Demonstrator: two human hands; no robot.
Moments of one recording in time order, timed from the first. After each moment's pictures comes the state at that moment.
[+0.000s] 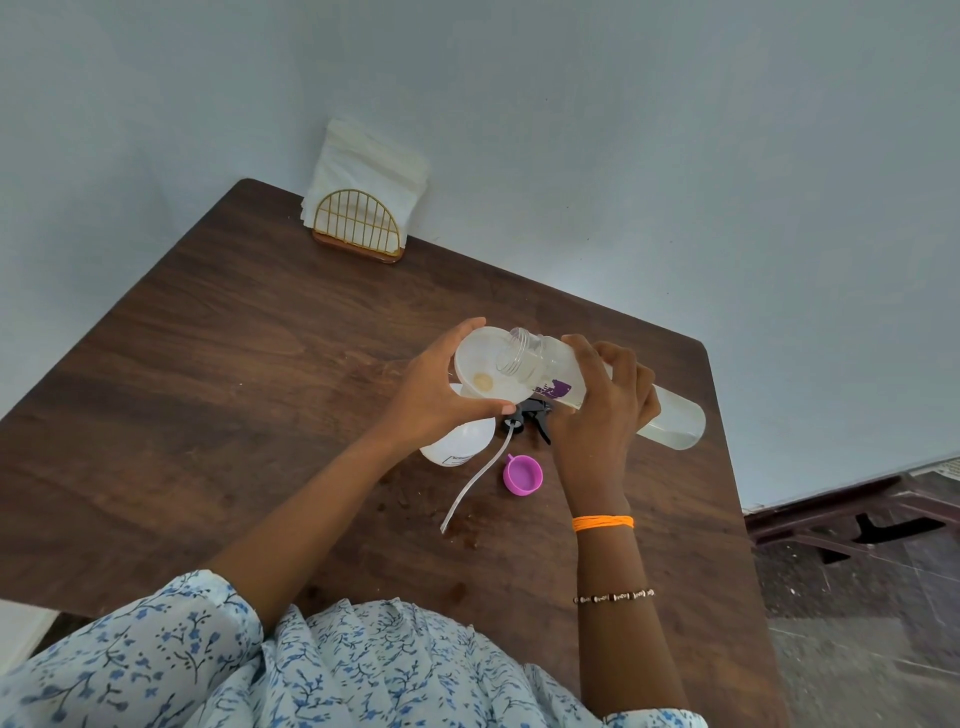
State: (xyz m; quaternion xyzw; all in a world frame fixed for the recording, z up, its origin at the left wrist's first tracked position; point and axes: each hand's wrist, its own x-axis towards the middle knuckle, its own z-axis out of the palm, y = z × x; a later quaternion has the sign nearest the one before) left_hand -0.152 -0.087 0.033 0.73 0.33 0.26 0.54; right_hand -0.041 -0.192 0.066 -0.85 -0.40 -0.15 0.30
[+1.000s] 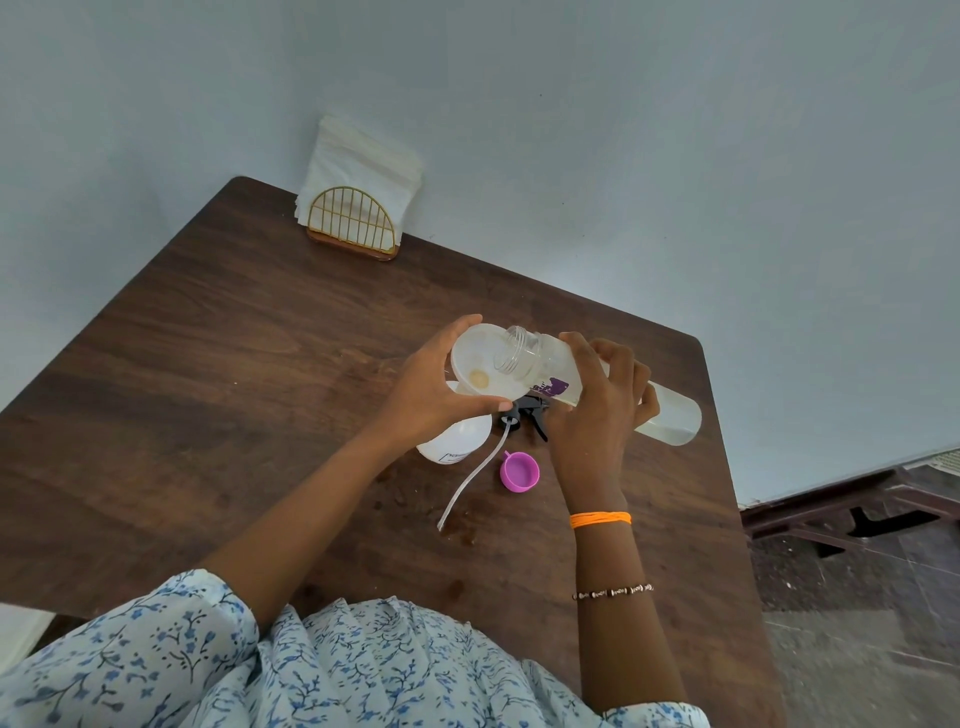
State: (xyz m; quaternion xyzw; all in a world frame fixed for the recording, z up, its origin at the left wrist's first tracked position) left_hand -0.151 -0.086 0.031 0.73 0.33 0.26 0.54; right_hand -0.040 -0.193 0.064 -0.85 -0.40 -0.16 0.30
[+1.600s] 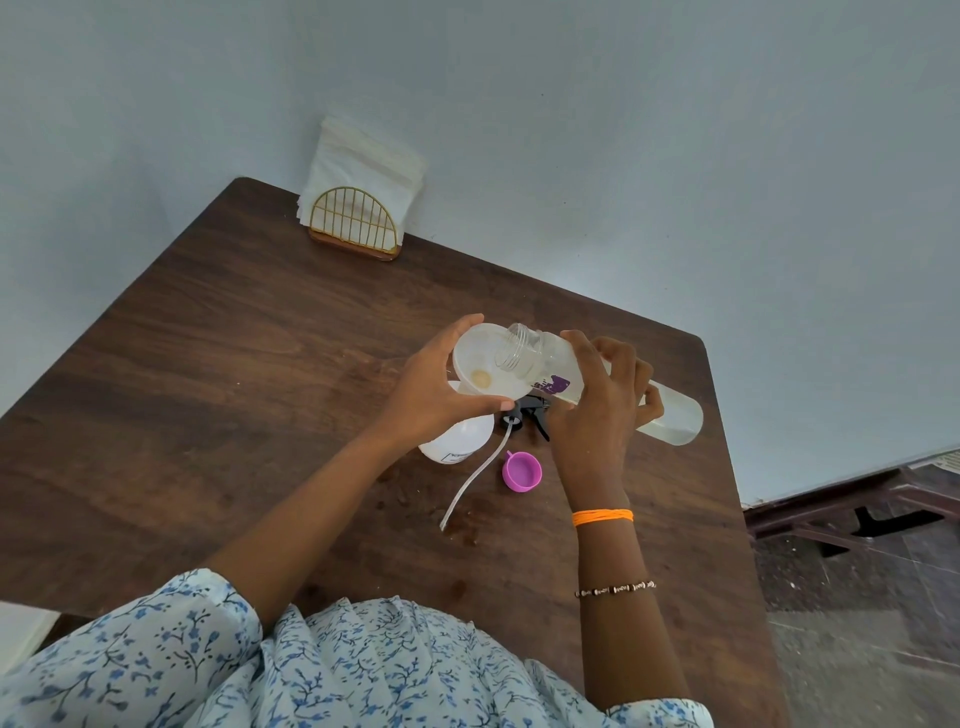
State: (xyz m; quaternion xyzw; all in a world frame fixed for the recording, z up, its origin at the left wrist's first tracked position) left_hand -0.151 -0.088 0.032 0.74 0.33 0.26 0.53; right_hand -0.040 -0.192 0.065 -0.86 -0.39 -0.15 0.29
